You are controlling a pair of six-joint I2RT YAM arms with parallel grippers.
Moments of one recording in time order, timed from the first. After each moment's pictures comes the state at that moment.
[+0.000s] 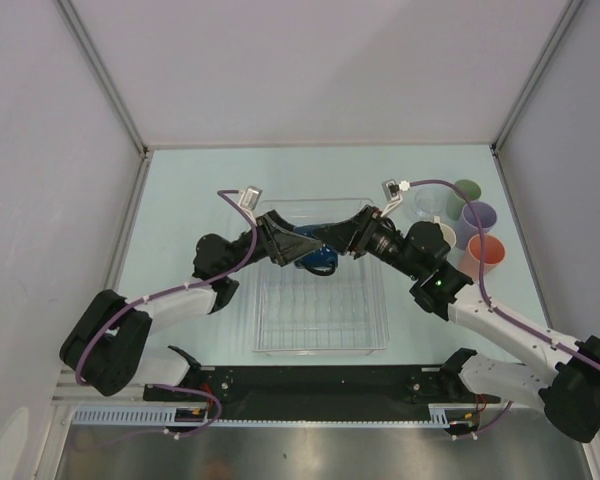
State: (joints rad) left arm -0.57 1.33 0.52 1.20 0.66 -1.17; right arm 0.71 1.04 0.71 0.44 -0.26 0.94
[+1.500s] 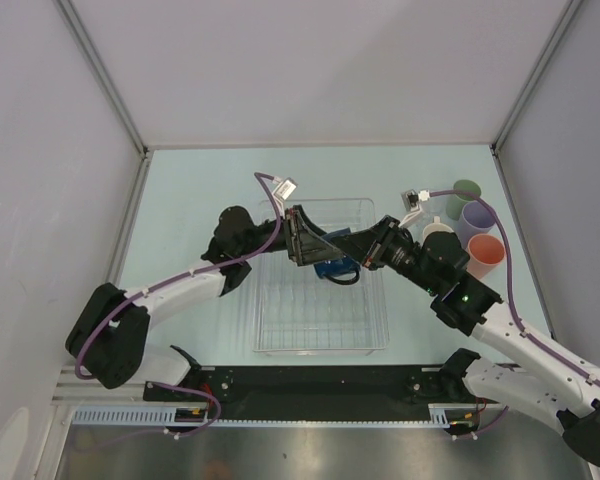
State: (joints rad) left arm -0.62 1.38 0.75 0.80 0.84 -0.97; right arm 0.74 0.84 0.73 0.12 -0.14 0.94
